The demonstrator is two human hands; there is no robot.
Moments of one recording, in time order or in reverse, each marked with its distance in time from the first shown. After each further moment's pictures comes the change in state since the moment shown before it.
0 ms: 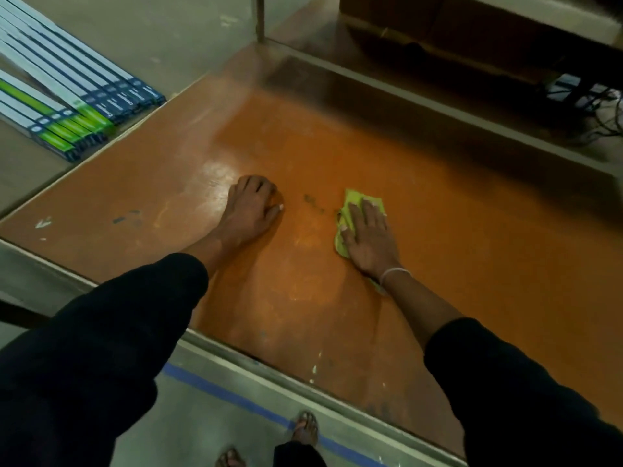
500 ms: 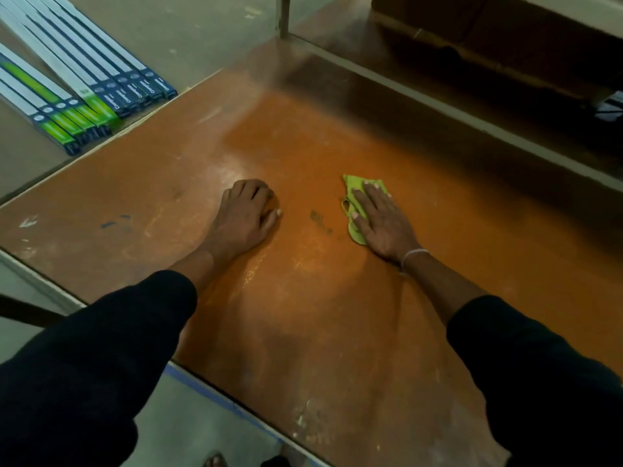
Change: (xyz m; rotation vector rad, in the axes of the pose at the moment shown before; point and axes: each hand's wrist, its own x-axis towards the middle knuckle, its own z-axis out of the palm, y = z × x) left_hand 0.012 -0.013 0.007 0.031 0.053 -0.060; right_hand 0.107 0.037 -0.010 -0.039 -0.016 -0.281
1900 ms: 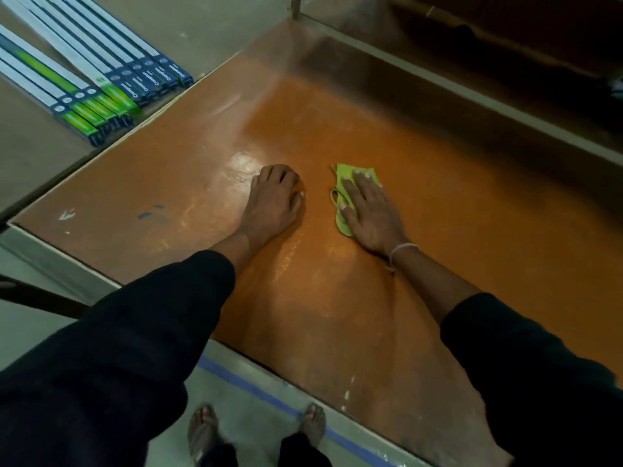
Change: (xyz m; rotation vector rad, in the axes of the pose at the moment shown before) left_hand 0.004 -0.009 0.001 -0.103 0.018 -0.022; right_hand 0.002 -0.090 0.013 0.009 0.032 0.056
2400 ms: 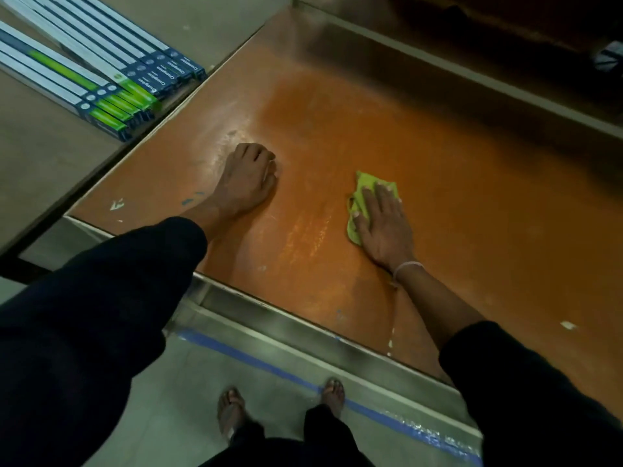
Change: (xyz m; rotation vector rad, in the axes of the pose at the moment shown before) left_hand -0.019 -0.115 -0.044 0.133 -0.003 0.173; right_hand -0.084 -0.081 0.007 -0.004 0.026 0.269
